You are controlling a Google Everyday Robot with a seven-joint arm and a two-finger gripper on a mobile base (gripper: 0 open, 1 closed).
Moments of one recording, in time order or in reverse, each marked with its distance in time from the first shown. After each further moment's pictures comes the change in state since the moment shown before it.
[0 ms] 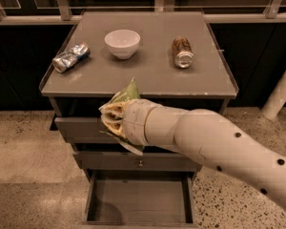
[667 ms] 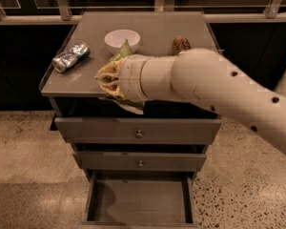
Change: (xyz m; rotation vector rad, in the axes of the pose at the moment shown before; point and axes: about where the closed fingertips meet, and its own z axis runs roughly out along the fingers) arm -0.016 -0.086 0.009 -0.024 -0.001 -0.171
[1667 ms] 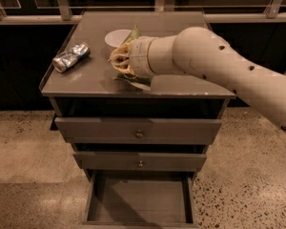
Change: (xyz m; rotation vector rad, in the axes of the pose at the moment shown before) arm 0.073 -0.051 0.034 0.015 0.046 -0.029
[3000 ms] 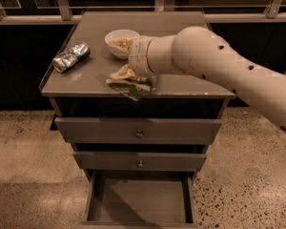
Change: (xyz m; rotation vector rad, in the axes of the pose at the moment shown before) arm 0.001 0.000 0.000 0.000 0.000 0.000
